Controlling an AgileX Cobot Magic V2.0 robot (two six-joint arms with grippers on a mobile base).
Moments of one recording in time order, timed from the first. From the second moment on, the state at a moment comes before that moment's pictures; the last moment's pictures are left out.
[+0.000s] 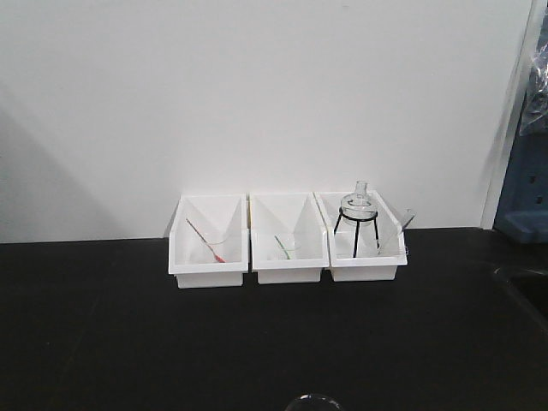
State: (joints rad) left arm -0.07 -0.01 0.03 -0.02 0.01 0.05; right arm 0.07 0.75 -0.69 -0.97 -0.23 0.98
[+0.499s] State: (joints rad) left arm -0.07 -0.01 0.03 -0.02 0.01 0.05; right arm 0.07 0.69 -0.67 -0.30 0.29 0.28
